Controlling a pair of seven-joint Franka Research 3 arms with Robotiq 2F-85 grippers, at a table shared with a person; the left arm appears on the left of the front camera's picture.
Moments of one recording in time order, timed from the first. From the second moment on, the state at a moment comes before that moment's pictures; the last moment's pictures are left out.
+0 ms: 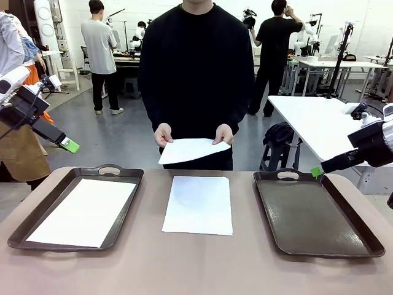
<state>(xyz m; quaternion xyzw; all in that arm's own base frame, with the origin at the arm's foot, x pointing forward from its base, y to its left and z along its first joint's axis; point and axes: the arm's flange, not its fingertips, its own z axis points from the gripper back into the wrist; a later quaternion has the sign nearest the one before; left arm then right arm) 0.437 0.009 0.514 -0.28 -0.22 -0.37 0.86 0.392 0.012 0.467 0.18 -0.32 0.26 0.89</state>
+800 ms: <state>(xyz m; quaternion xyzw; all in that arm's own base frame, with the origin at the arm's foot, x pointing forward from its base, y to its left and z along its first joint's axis) 0.437 0.009 0.514 -0.28 -0.22 -0.37 0.86 0.392 0.012 0.467 0.18 -0.32 0.26 0.89</state>
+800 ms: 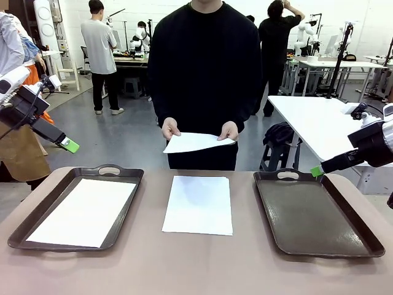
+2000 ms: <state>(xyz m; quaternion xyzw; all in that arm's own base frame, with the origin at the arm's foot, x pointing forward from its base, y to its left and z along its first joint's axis) 0.437 0.009 0.514 -0.28 -0.22 -0.37 0.86 0.392 0.012 0.467 0.18 -0.32 0.26 0.89</state>
